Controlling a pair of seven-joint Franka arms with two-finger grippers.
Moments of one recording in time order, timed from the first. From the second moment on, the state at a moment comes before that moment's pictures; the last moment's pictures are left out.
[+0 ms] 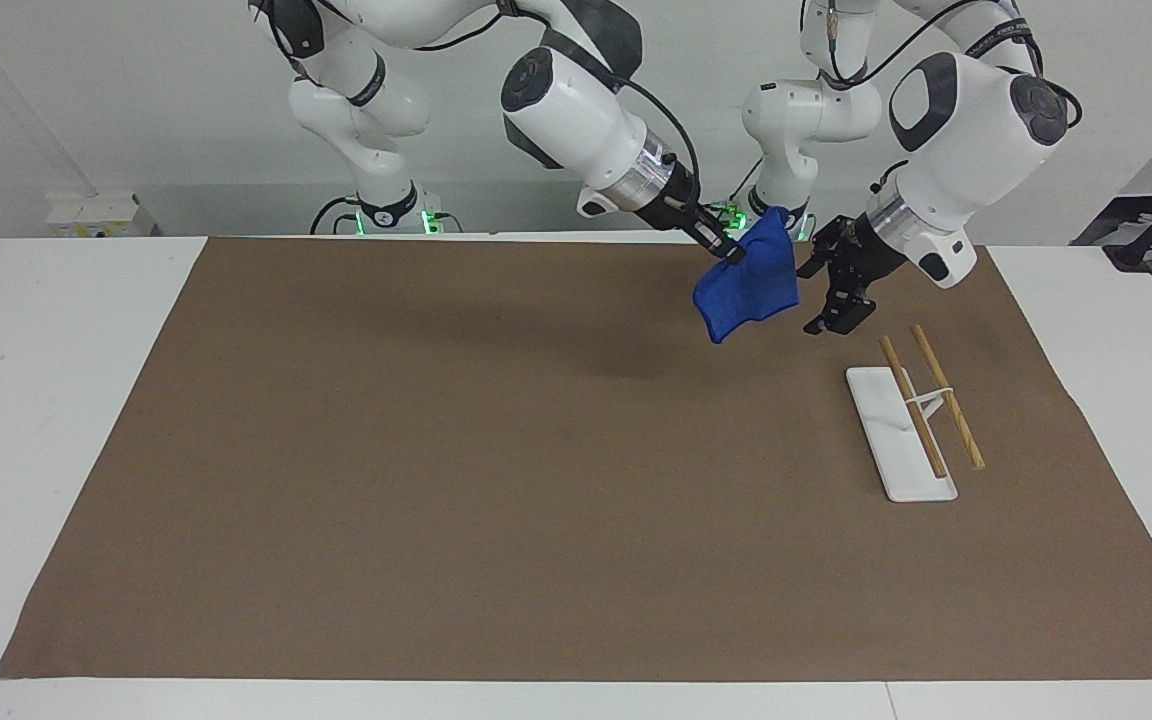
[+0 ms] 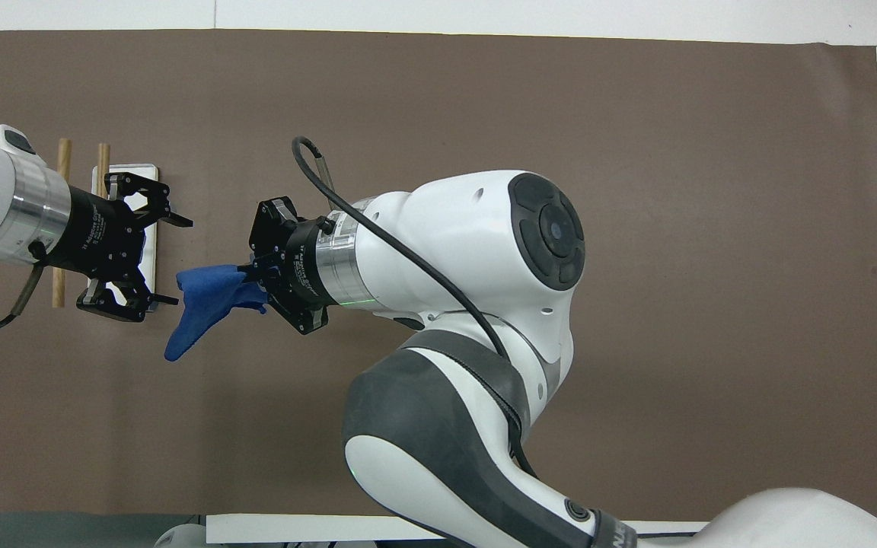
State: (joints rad) left arm -0.13 -0.11 -0.10 -1.94 -0.33 1.75 -1.54; right arm -0.08 0.34 0.95 -1.64 0.43 2.41 1.72
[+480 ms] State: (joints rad) left arm -0.16 -0.11 -0.11 -1.96 -0.33 1.75 -1.54; right arm -0.08 0.34 0.95 -1.63 0.43 2.42 1.72
